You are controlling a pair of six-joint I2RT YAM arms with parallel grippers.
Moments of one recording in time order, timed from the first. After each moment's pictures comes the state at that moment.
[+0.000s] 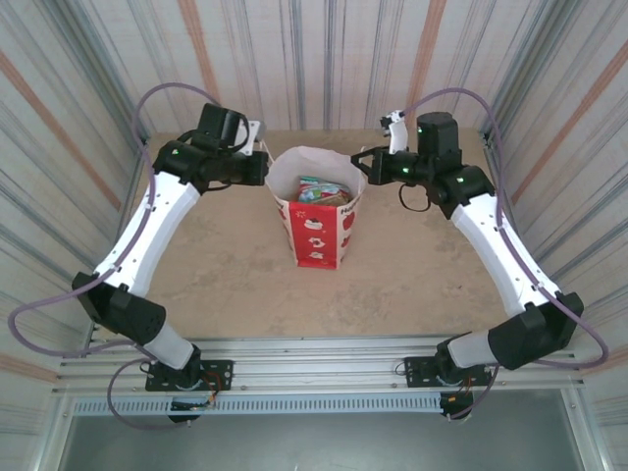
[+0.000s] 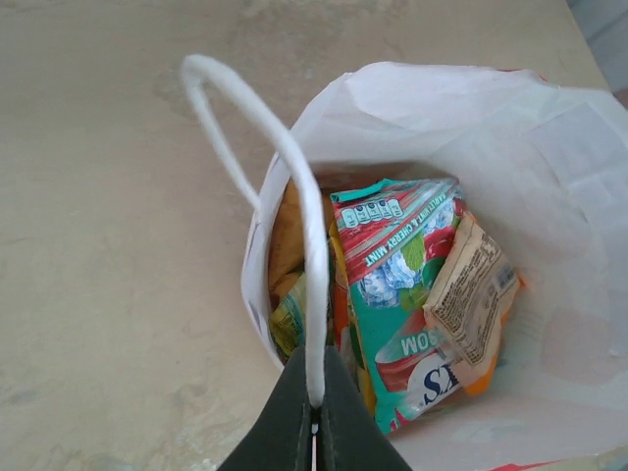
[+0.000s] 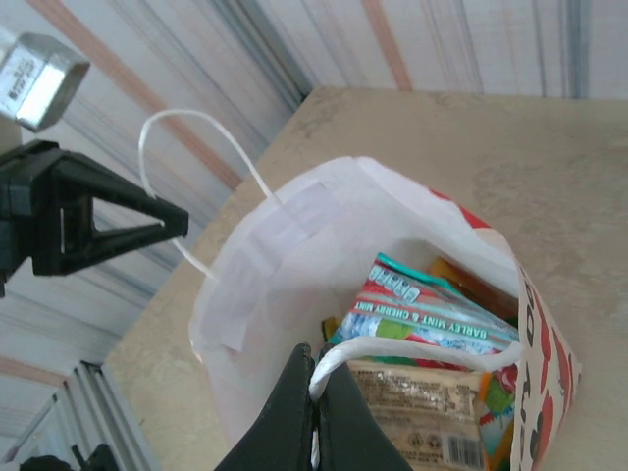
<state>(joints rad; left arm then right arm) -0.43 1.59 1.81 -1.02 0.16 -0.22 0.35 1.38 1.46 -0.53 -0.54 0.30</state>
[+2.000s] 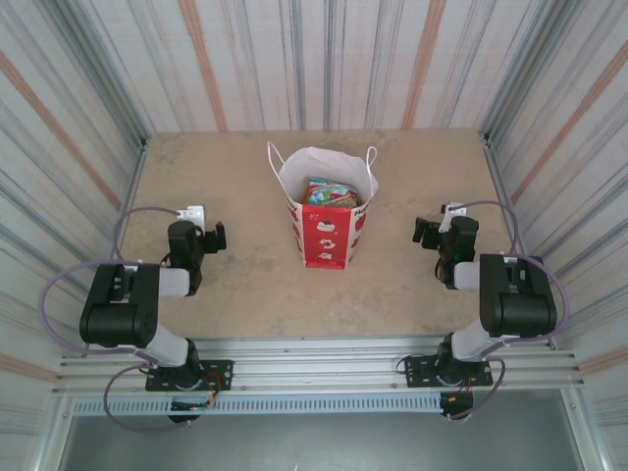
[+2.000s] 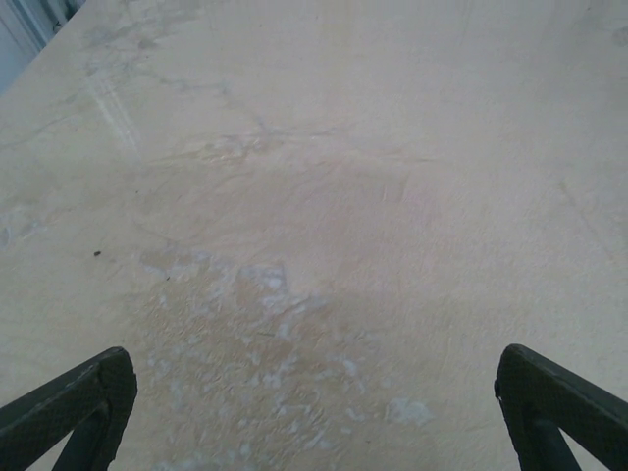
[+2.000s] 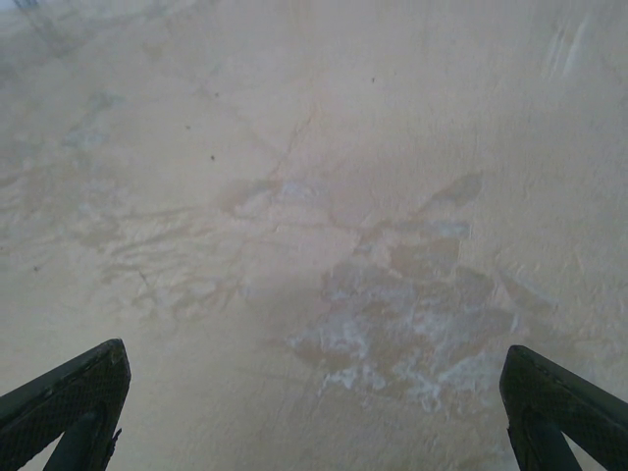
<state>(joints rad) -0.03 1.52 0.38 0.69 -0.10 0.03 -0.07 1.55 0.39 0.69 -0.06 0.12</state>
